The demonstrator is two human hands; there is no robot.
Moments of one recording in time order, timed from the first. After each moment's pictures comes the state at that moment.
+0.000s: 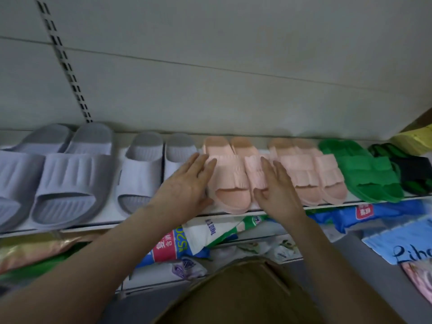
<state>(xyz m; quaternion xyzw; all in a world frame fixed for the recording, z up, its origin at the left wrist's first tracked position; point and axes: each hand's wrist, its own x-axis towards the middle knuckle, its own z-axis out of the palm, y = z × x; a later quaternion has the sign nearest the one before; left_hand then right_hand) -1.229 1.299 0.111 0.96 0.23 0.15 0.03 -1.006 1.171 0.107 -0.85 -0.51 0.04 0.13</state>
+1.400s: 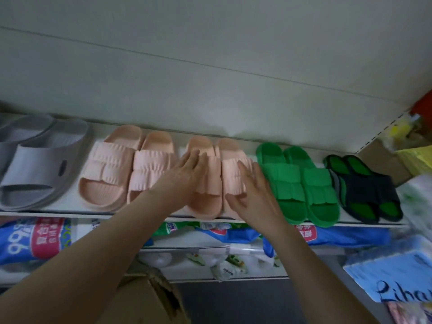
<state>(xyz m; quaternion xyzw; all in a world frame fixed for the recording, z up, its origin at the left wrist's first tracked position) -0.937 1.199 0.112 0.94 0.34 0.04 0.07 -0.750 1.083 0.094 -0.78 -0.60 0.08 0.16</state>
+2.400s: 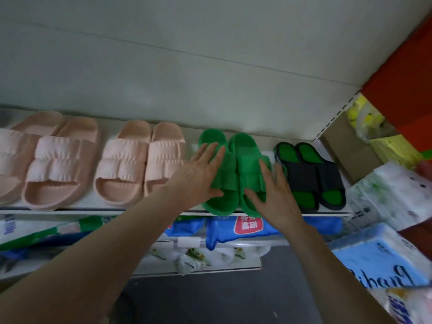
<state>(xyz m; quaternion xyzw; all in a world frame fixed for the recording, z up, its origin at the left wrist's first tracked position) -0.751 1.122 0.115 0.95 0.29 0.09 0.10 -0.558 0.993 0.092 -0.83 -0.54 0.07 0.13</state>
